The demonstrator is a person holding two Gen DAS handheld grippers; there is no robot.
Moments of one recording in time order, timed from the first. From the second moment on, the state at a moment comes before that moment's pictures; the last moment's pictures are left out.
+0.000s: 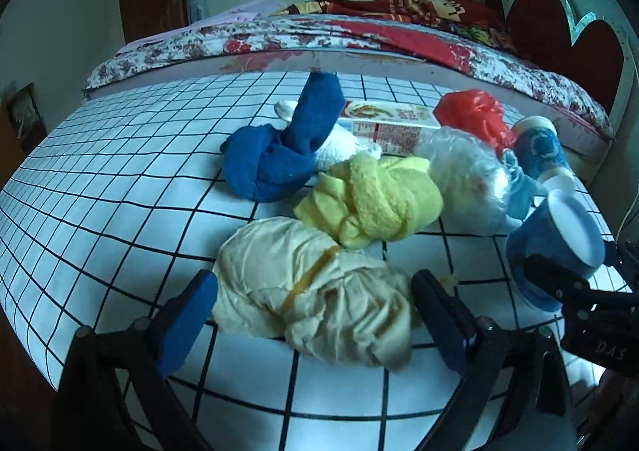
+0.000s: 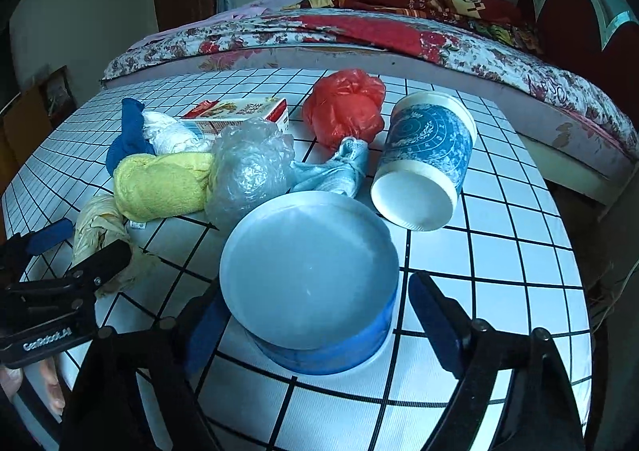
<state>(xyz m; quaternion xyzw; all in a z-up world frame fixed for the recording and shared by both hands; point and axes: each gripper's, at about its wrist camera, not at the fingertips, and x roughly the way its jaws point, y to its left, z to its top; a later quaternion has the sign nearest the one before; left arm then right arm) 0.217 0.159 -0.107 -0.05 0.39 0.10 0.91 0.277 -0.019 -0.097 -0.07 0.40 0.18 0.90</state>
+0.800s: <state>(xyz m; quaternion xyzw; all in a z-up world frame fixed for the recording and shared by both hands) 0.152 0.128 -0.066 -0.05 0.32 0.02 0.95 0.212 -0.087 -0.069 -0.04 0.34 0.19 0.92</state>
